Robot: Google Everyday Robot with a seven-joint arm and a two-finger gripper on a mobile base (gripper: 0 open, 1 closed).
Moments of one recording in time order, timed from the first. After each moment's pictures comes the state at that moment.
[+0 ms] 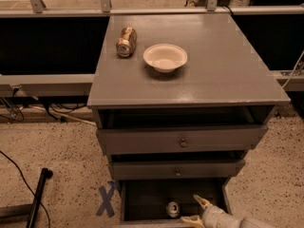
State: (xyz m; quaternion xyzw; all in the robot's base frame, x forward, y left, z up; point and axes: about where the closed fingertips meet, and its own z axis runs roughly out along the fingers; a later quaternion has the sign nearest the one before) arm 0.441 -0.182 0.286 -0.40 0.78 0.18 0.45
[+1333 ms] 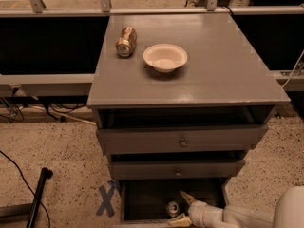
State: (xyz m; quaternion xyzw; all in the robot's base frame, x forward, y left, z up) arm 0.457 -0.120 0.237 -0.42 0.76 0.28 0.42
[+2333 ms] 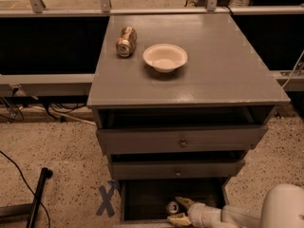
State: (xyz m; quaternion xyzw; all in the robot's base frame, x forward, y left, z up) arm 0.459 -0.116 0.211 -0.43 0.75 0.30 0.41
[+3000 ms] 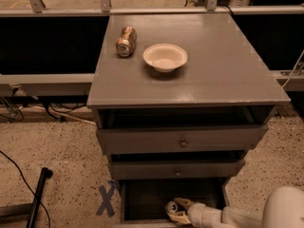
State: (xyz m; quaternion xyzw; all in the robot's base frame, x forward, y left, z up) arm 0.460 -0.115 0.210 -0.41 0.75 0.30 0.42
